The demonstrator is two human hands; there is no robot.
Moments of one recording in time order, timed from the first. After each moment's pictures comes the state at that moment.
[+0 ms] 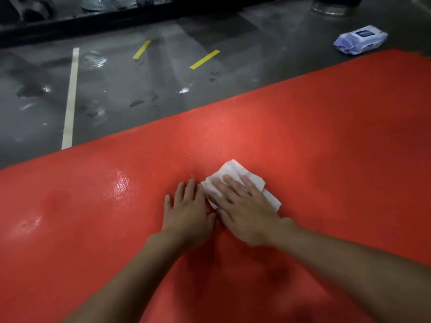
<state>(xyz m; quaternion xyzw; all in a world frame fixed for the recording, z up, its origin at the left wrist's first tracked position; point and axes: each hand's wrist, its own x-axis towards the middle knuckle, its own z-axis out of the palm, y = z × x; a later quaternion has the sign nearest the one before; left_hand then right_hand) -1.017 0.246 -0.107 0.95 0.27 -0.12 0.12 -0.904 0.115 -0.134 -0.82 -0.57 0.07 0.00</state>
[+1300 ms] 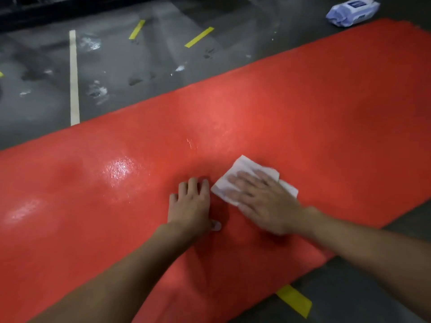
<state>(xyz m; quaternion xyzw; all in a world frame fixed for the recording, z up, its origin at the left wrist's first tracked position) -1.078 0.187 -0.085 0.96 0.22 -0.15 0.06 -0.937 0.019 -0.127 -0.79 -0.61 0.08 -0.04</state>
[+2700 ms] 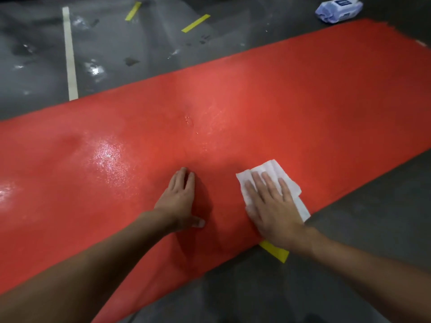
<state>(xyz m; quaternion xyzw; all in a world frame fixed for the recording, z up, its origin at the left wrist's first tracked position) -1.143 0.181 -0.087 0.94 0.20 -0.24 0.14 -1.026 -0.051 -0.121 -0.89 -0.45 0.09 -0.05</state>
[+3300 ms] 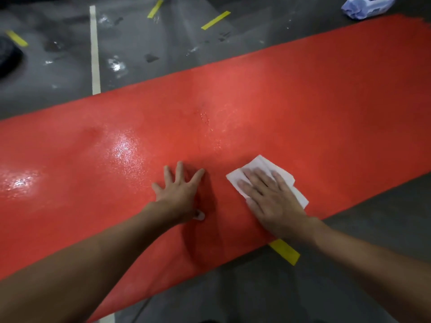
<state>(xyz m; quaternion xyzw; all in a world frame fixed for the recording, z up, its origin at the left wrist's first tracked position) -1.152 0.193 -0.083 0.92 0.28 -0.25 0.09 -1.018 -0.026 -0.117 -0.84 -0.54 0.05 -0.03</state>
